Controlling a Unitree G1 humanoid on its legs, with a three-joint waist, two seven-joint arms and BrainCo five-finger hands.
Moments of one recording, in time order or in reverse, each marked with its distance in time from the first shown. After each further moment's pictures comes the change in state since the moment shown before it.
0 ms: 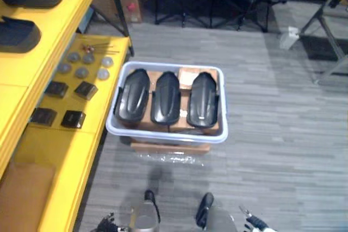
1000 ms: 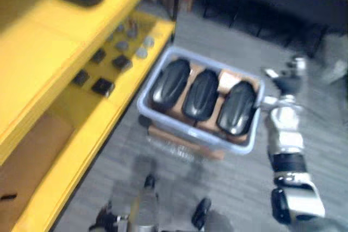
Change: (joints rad) left arm 0.011 -0.011 0.000 -0.135 -0.019 -0.178 0.037; right arm -0.716 -0.289 0.162 -0.496 0.121 -0.183 -0.555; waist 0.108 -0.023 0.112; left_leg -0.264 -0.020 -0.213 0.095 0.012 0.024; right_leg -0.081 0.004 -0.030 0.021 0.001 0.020
